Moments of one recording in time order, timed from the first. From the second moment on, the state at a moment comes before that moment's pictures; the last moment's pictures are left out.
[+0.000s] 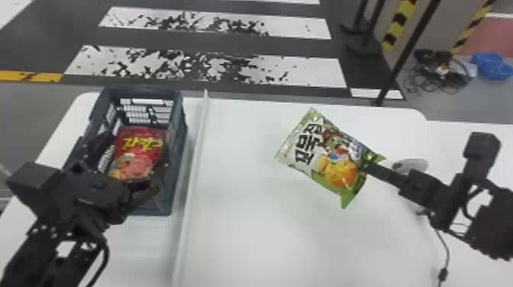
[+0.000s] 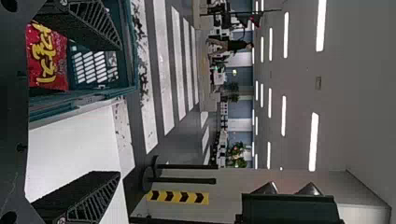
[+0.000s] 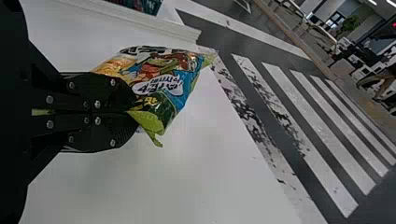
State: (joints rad) left arm 0.57 0.13 0.04 -2.18 0.09 0.10 -0.19; right arm 0.18 -0.13 -0.46 -2.04 -0.72 1.20 0.18
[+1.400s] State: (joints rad) left arm 0.55 0.13 0.03 -2.16 0.10 0.10 -0.19; right arm 0.42 -0.30 0.48 -2.00 0.78 0.68 -0.18
